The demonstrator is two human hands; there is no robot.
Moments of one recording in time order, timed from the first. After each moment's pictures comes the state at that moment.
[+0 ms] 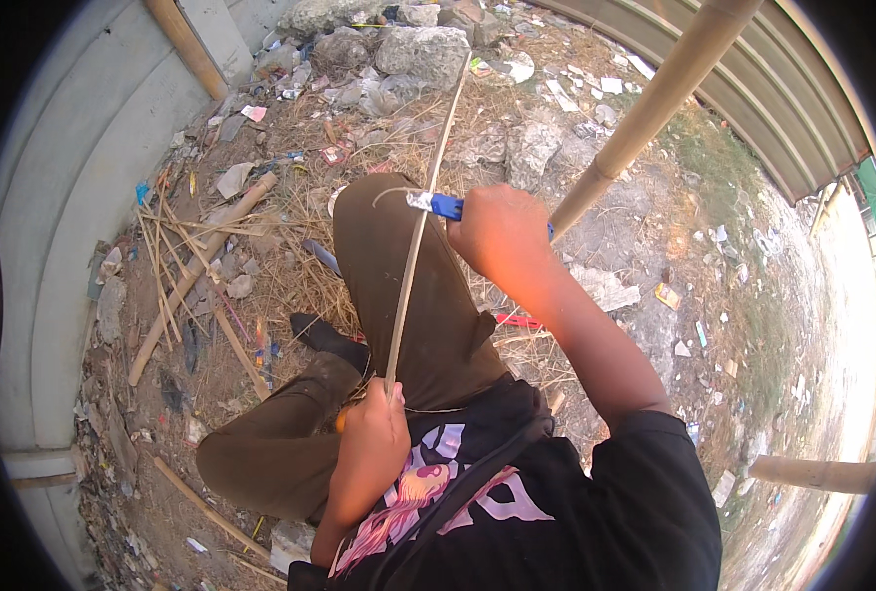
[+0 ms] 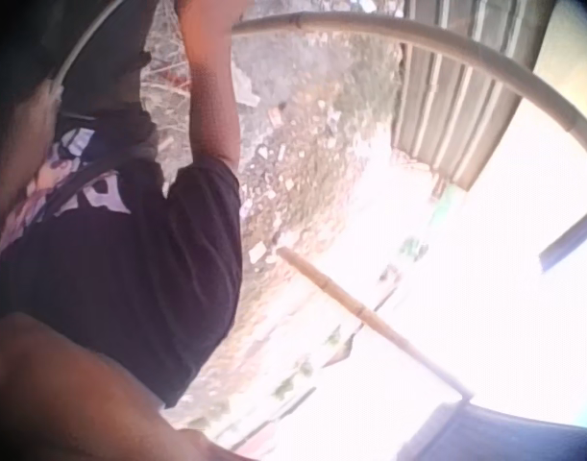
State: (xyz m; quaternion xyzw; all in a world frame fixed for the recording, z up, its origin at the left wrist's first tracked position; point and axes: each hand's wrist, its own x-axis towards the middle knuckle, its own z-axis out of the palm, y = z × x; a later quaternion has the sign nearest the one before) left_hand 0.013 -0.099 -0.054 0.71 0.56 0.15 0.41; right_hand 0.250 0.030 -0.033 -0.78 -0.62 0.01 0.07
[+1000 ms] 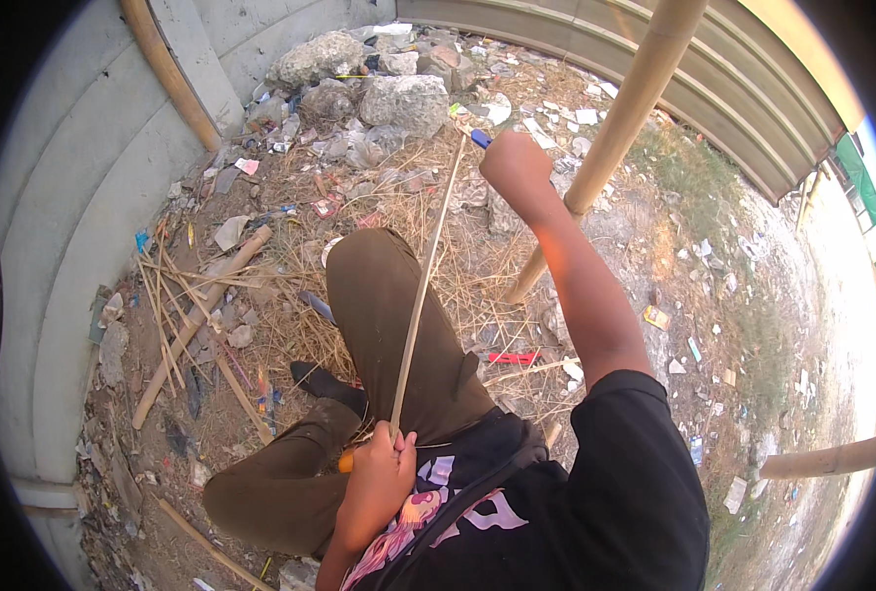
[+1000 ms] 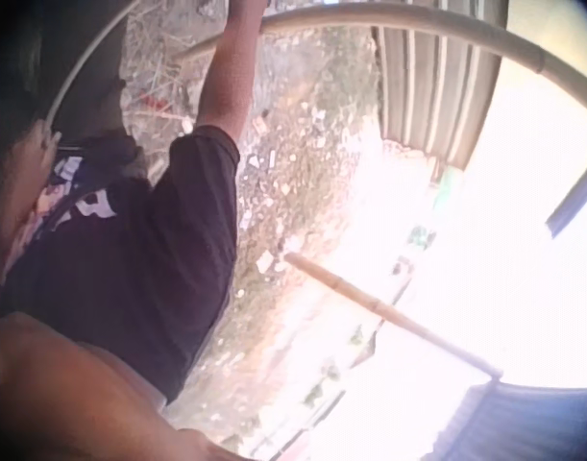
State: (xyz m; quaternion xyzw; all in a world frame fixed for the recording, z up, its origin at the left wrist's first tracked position) left_hand 0.015 -0.105 -0.069 0.72 0.52 0.17 0.43; right_hand 0.361 0.132 -0.012 -0.86 -0.48 -0.02 0.18
